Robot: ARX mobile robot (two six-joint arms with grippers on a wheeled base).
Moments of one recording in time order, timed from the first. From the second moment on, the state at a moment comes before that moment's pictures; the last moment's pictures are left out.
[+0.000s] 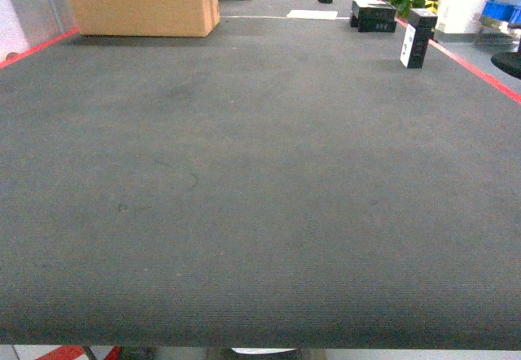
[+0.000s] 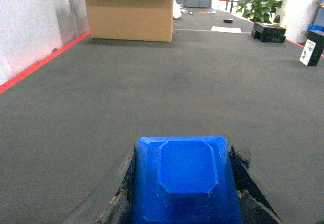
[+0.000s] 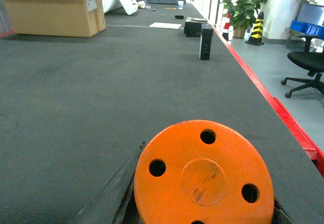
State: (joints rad) left arm 0.00 0.29 0.04 0.25 0.00 0.00; right arm 0.00 0.27 0.05 0.22 0.00 -0.01
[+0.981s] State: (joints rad) left arm 0.00 0.01 0.01 0.00 0.00 0.00; right arm 0.00 0.00 0.01 -0.01 0.00 -0.01
